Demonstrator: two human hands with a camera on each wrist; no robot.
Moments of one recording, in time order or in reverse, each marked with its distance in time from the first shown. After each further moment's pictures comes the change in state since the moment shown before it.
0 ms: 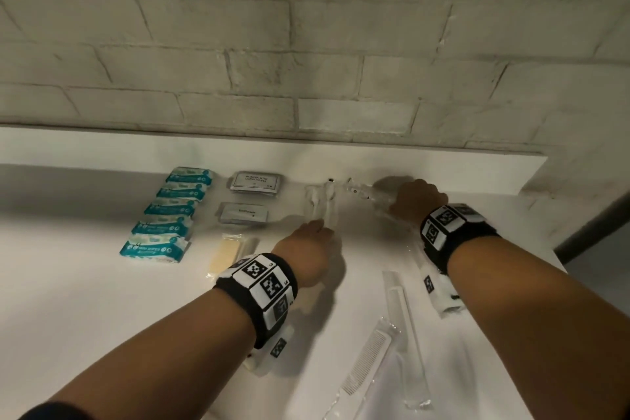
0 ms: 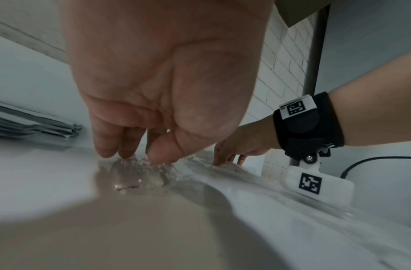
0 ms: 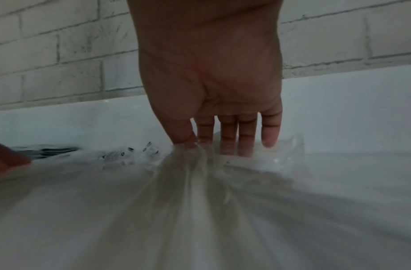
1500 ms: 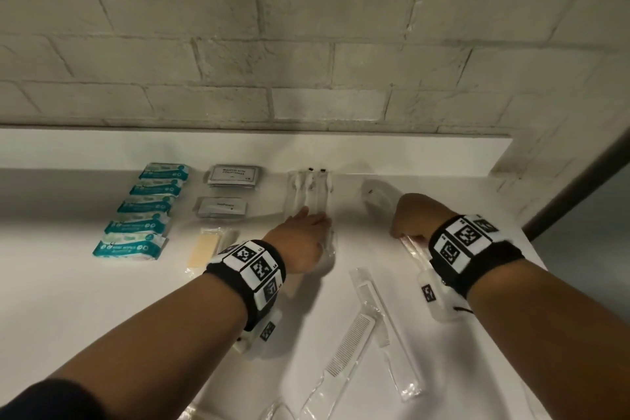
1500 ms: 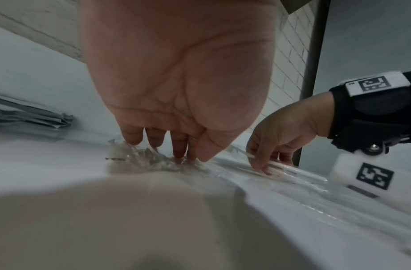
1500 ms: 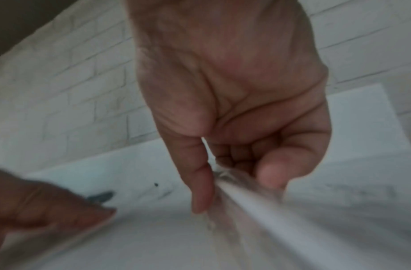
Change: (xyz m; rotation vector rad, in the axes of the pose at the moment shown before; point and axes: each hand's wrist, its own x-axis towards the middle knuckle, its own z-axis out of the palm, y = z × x) left_hand 0.012 0.007 0.005 0.025 -0.057 0.146; right_hand -0.071 0.026 -0.016 0.069 -0.266 0.013
